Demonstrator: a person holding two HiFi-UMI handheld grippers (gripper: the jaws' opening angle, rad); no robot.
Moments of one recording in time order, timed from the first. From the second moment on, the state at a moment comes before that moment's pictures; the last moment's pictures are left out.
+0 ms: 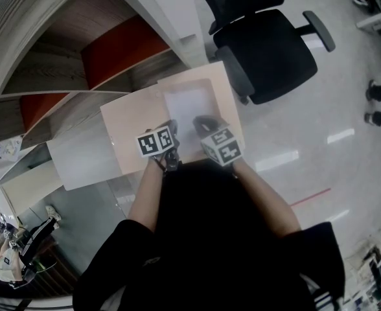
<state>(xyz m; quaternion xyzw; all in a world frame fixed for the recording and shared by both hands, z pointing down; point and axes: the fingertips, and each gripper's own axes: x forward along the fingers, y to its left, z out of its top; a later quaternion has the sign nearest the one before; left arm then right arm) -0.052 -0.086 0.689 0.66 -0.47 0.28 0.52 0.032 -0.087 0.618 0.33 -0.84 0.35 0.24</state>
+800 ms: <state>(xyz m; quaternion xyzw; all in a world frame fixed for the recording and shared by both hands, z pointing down) -0.047 -0.084 0.687 0.68 -0.43 0.28 0.52 0.021 -0.087 0.614 0.34 -0.83 0.35 0.26</state>
